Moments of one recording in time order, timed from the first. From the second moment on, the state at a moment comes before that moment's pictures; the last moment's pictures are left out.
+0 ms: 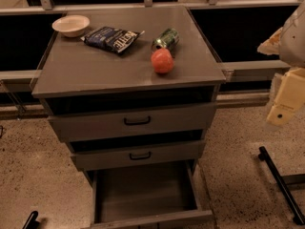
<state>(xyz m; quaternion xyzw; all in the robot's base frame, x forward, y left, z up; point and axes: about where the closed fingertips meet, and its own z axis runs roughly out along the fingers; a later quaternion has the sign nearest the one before) 0.438 -0.217 0.976 -0.60 0.78 -0.03 0.16</state>
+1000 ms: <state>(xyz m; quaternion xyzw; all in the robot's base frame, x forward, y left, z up) 0.432 -0.198 0.868 -0.57 0.79 0.09 0.21</state>
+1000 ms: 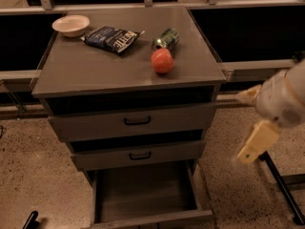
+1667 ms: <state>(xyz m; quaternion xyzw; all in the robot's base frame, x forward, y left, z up) 0.397 -0.185 0.774 -0.53 0.78 0.18 0.29</state>
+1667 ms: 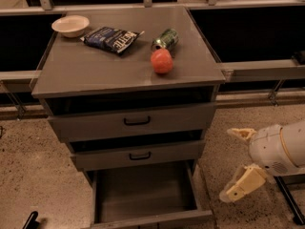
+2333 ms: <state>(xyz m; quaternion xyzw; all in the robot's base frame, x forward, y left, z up) 0.390 -0.143 0.723 -0.52 0.73 0.25 0.37</state>
